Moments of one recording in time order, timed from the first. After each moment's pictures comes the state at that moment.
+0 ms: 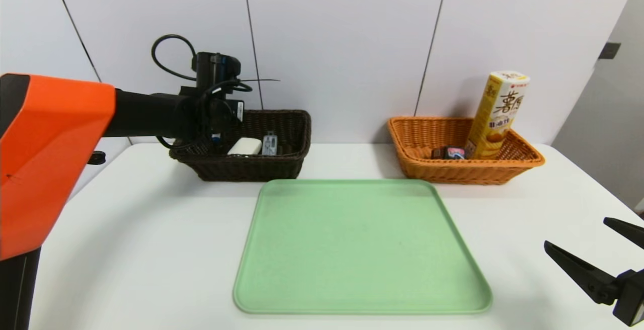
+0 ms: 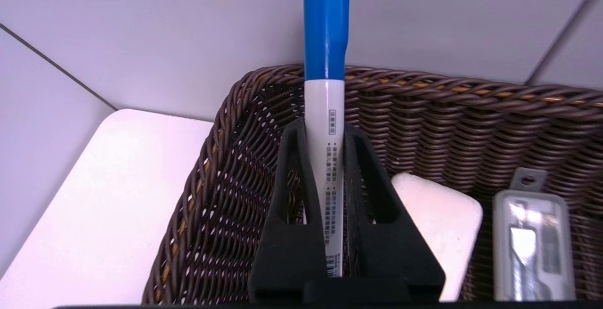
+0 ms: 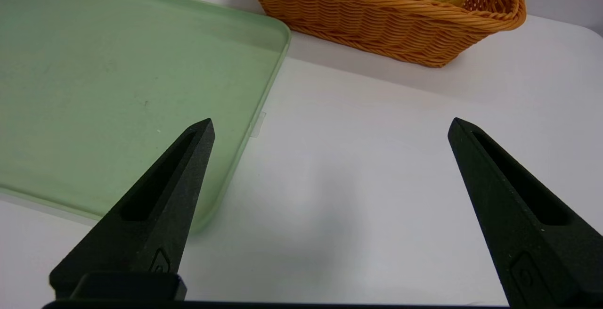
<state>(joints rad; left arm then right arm) -0.29 2.18 -1.73 -0.13 0.59 -0.04 0.09 0.95 -0.17 -0.57 0.10 -0.14</state>
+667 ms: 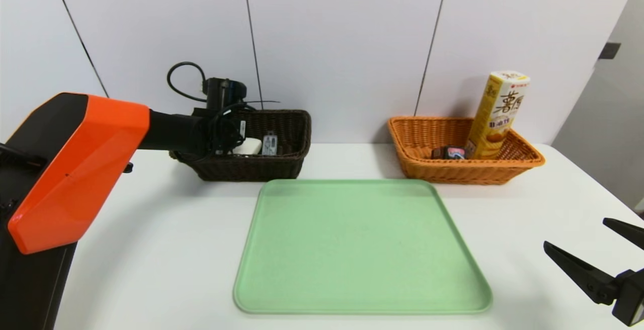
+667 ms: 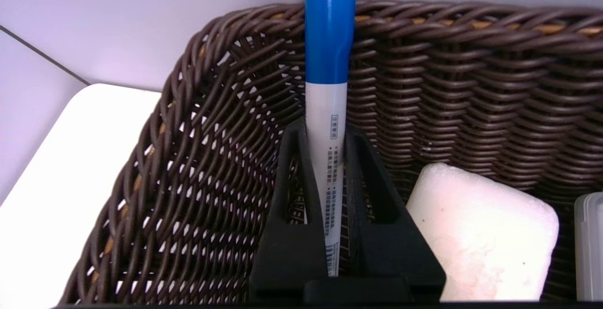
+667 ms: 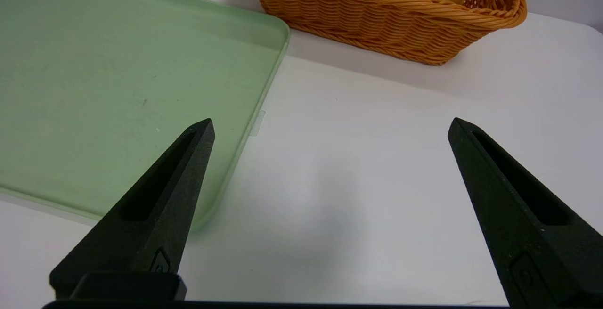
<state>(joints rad) -0.26 2.30 -1.74 -0.17 0.59 -0.04 0.09 0.95 -0.17 -0.56 0.10 -0.14</state>
